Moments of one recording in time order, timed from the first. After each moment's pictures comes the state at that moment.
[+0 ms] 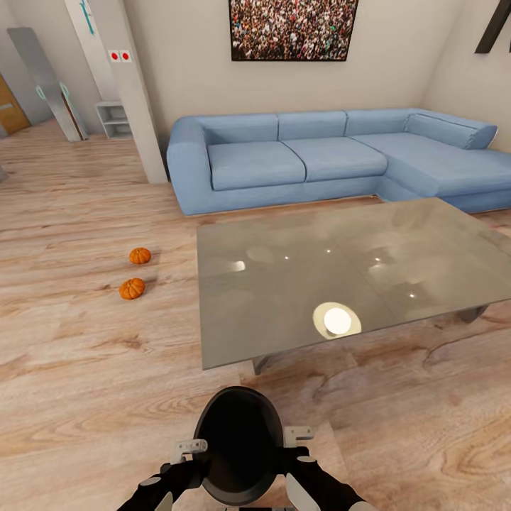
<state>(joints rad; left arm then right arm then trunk) -0.38 0.02 -0.39 -0.54 0.49 0.13 0.07 -0.53 0.16 0.65 -0.36 -0.64 0.10 -0.26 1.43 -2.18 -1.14</state>
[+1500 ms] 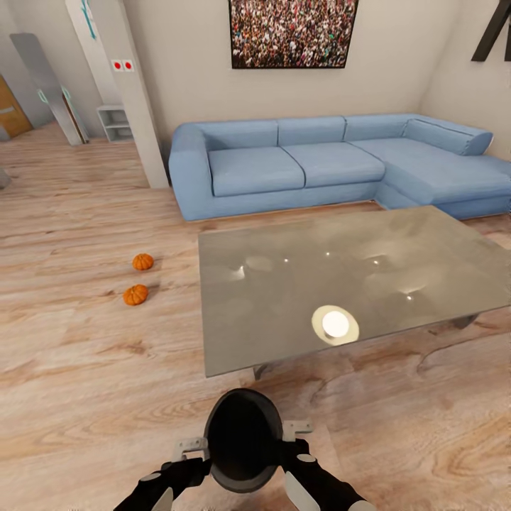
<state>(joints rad) -0.38 0.03 -0.39 -0.56 0.52 0.17 0.07 -0.53 0.16 0.65 -0.37 -0.63 0.03 -0.24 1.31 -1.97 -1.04</state>
